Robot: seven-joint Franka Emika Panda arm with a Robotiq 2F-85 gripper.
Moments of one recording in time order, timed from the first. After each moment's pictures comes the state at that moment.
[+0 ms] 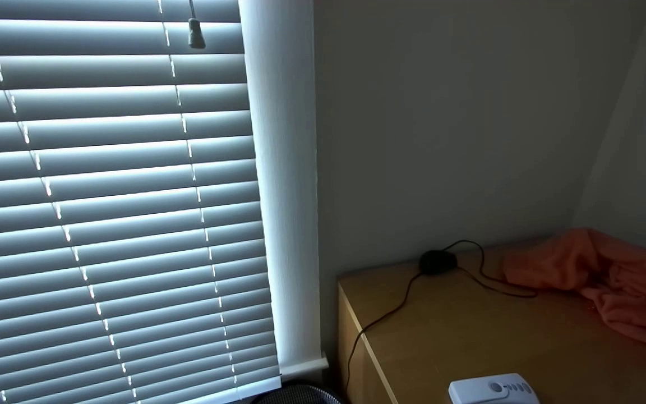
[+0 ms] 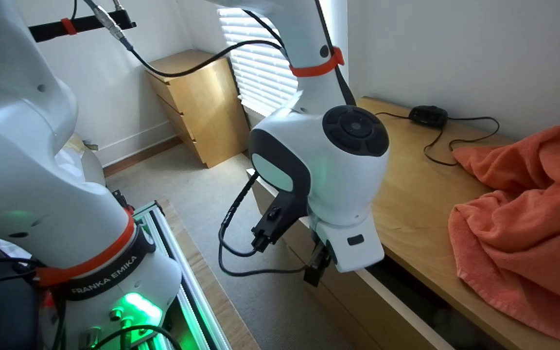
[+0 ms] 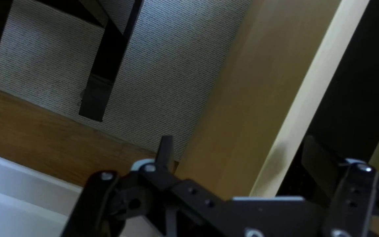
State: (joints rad) arm -0.35 0.33 -0.09 -2.67 0.89 2.80 -0.15
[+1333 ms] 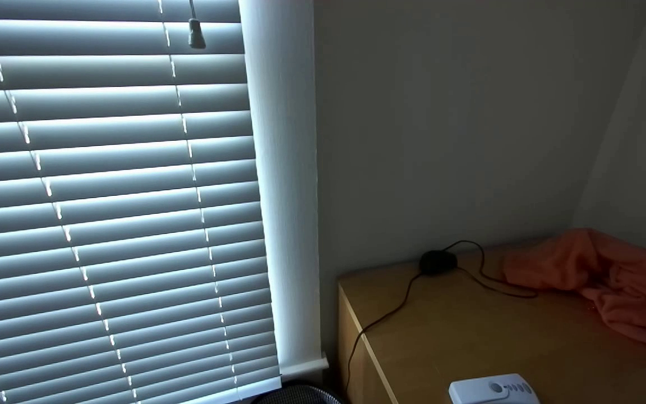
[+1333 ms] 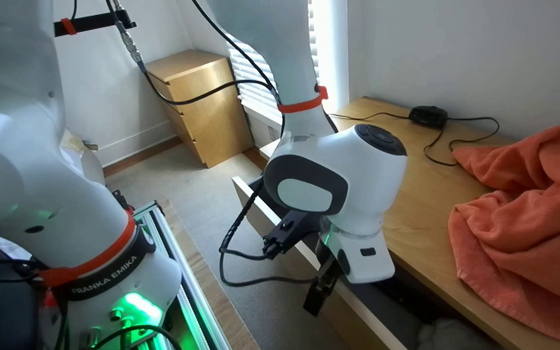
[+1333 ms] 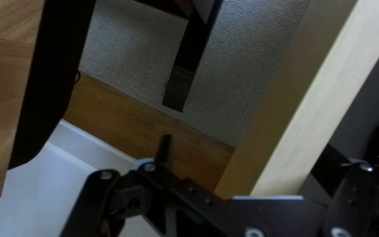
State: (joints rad) arm -0.14 0.50 -0.33 -2.60 0.39 2.76 0.34
